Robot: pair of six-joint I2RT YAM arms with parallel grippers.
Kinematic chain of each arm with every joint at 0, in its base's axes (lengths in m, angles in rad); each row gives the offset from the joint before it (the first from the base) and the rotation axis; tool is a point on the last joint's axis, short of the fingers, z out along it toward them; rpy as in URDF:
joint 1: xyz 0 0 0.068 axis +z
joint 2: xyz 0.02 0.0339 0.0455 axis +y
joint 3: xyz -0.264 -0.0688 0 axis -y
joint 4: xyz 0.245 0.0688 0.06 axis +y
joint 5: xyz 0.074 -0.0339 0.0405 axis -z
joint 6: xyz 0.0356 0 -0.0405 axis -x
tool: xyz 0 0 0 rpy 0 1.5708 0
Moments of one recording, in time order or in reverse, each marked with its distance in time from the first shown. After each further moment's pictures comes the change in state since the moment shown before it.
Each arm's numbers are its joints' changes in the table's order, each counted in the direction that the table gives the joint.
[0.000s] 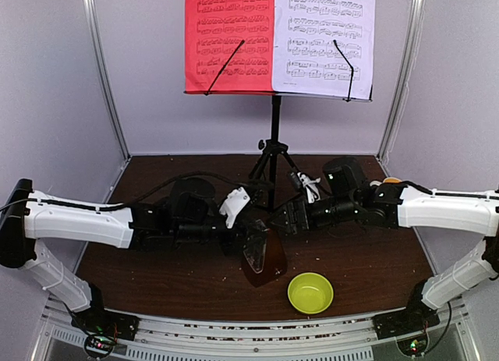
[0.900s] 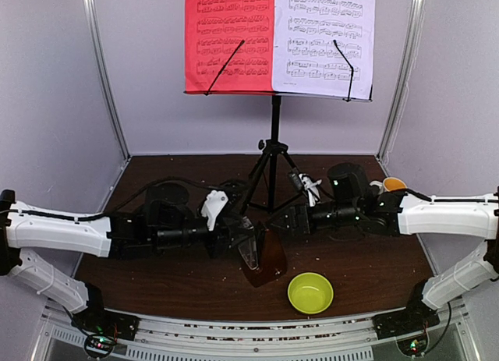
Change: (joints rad) left arm -0.001 -0.153 -0.151 -0.105 -0.024 -0.027; right arm 0.000 -0.005 -0.095 -0.151 -0.005 0.071
